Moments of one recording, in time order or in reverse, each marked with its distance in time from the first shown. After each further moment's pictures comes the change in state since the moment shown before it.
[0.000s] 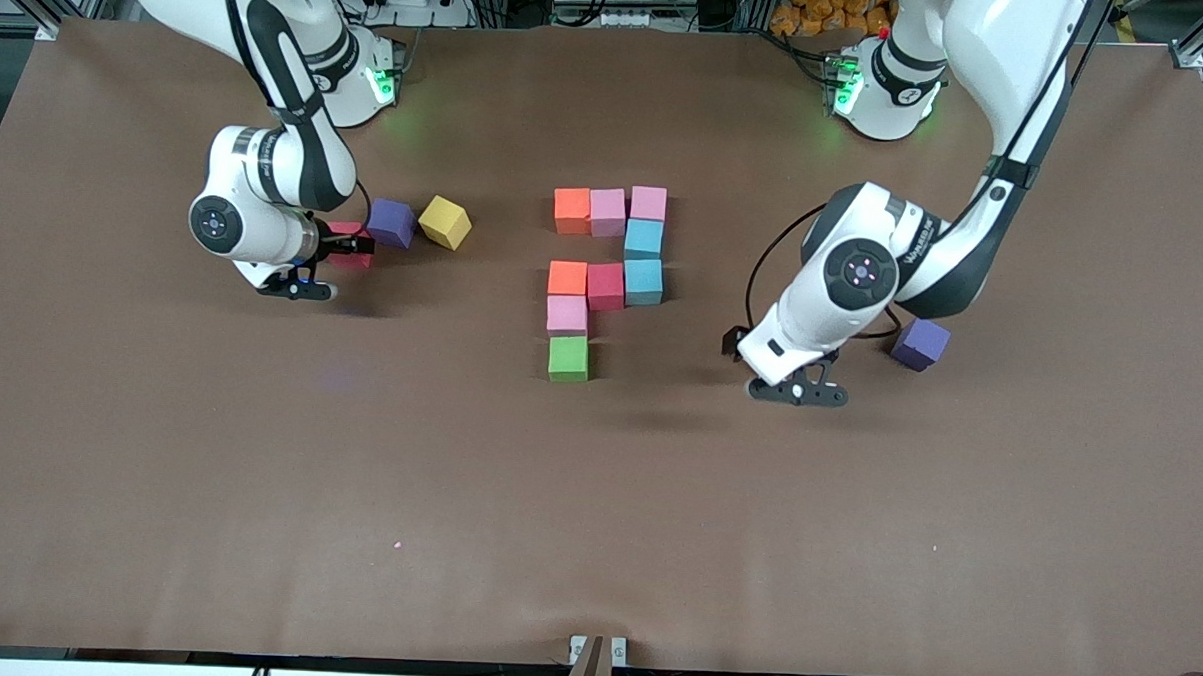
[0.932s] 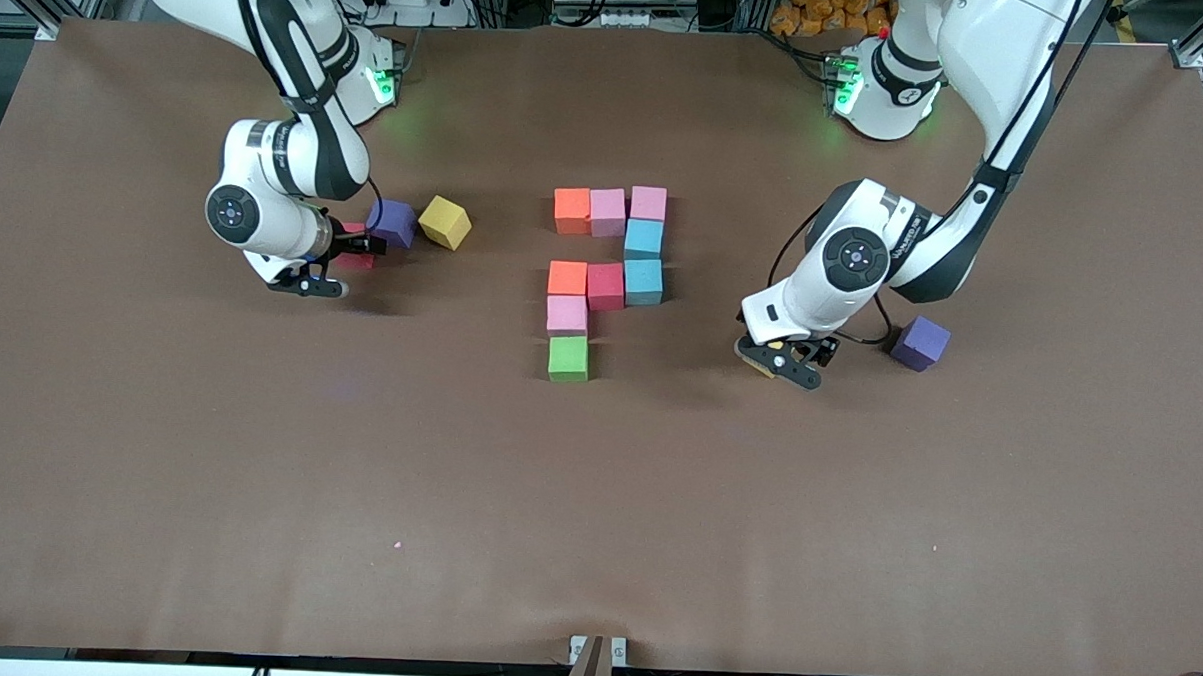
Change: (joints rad) left arm 0.028 -0.010 -0.002 -0.200 0.012 0.199 0.361; right arm 0.004 -0.012 0.028 -0.026 -0.002 0.067 0.039
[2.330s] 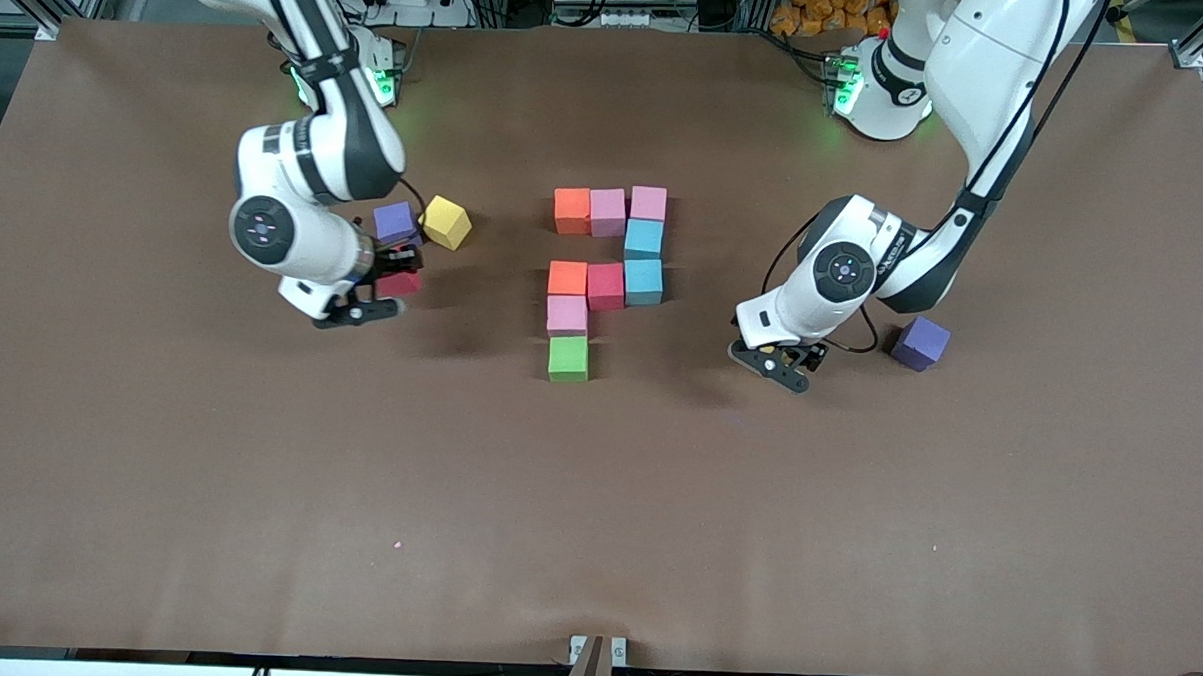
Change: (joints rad) left arm 0.002 0.090 0.003 -0.017 0.024 0.106 0.011; right arm 0.068 0.038 0.108 0.468 -0.020 -0.363 -0.089
